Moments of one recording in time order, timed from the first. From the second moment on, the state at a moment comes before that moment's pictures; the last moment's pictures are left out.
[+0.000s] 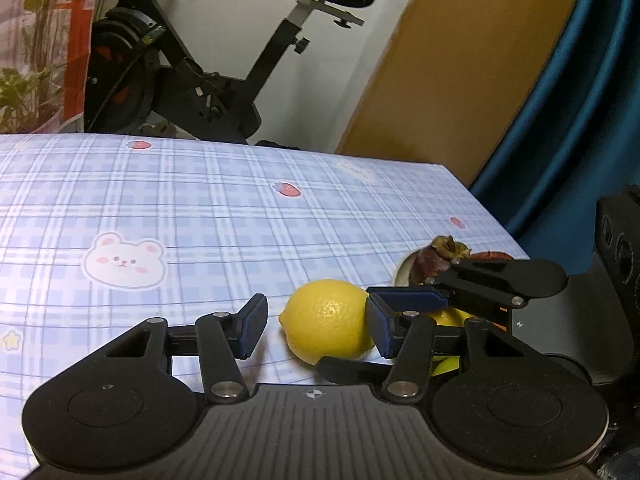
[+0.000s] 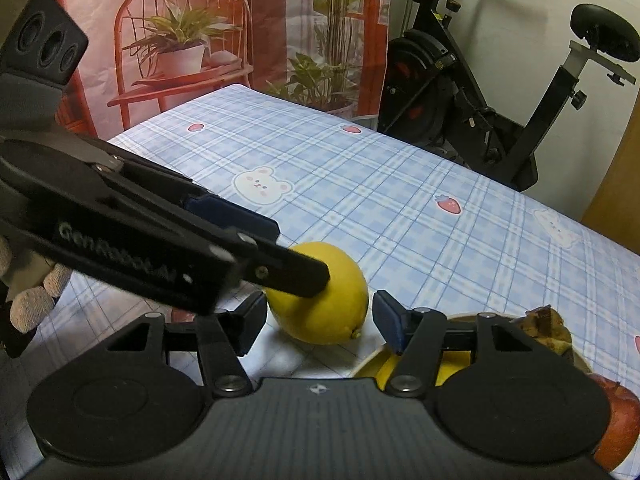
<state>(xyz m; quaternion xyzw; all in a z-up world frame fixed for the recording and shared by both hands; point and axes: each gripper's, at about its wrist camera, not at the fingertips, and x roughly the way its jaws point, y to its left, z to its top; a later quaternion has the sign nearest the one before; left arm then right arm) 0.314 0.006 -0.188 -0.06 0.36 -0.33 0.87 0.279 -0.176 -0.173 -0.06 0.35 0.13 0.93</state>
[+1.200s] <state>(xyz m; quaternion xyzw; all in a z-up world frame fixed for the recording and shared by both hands) 0.283 -0.002 -0.187 -0.06 0.34 -0.35 0.87 0.241 -0.163 -0.168 -0.02 0.29 0.10 0.95</state>
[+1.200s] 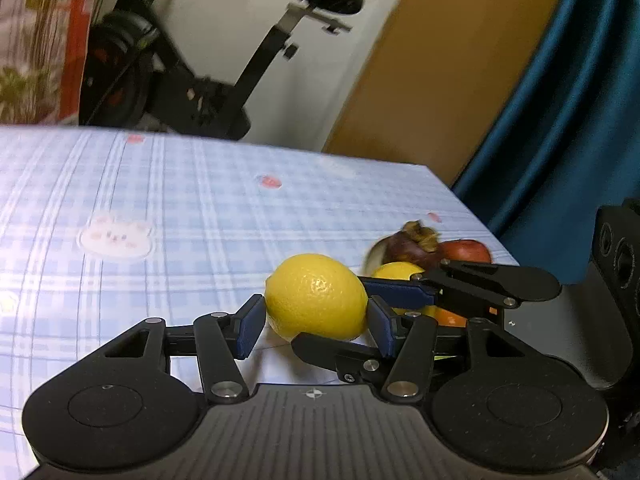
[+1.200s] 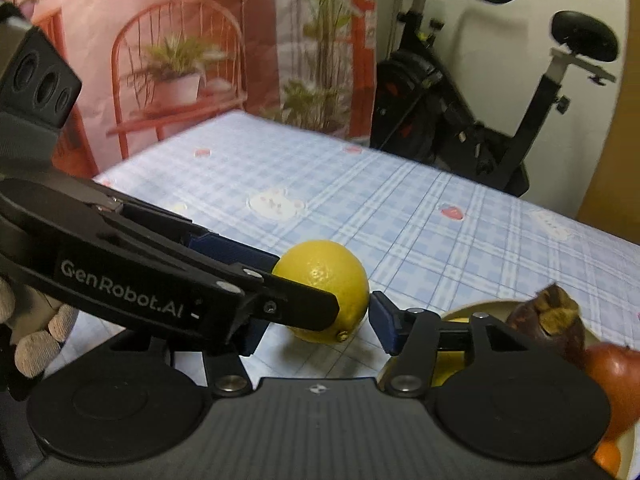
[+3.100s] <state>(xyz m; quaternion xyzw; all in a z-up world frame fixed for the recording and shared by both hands) 0.243 -0.093 -0.126 0.00 0.30 -0.35 0.89 0.146 -0.261 -0.131 0.02 0.26 -0.05 0.97</state>
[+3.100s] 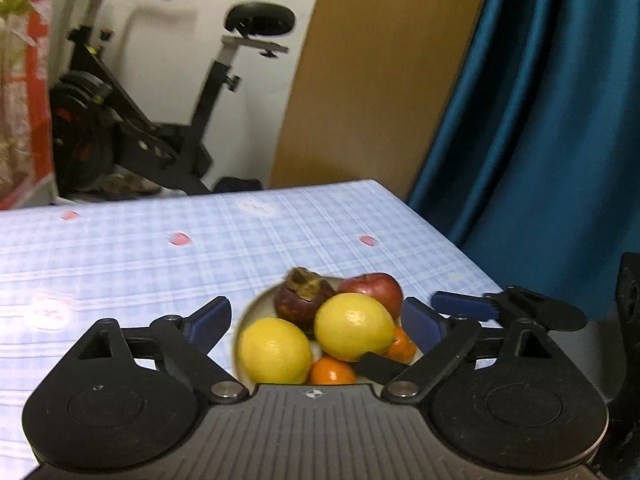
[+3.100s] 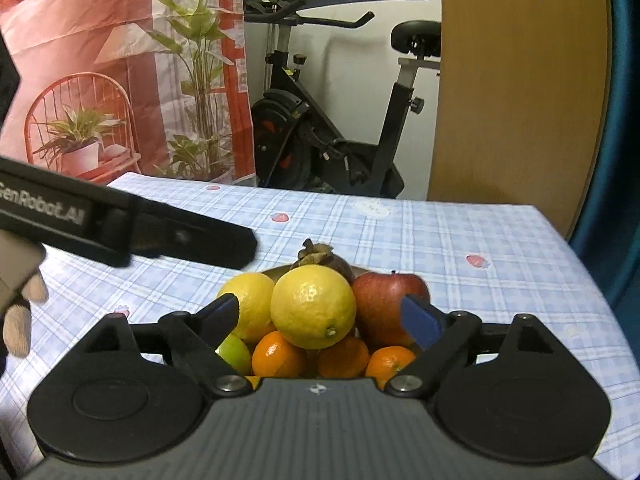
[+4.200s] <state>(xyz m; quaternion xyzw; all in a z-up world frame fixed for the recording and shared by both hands) 0.104 0.000 -0.040 -0.01 0.21 -0.16 0.96 0.047 -0.214 -0.047 0.06 0.27 -0.07 0.96</state>
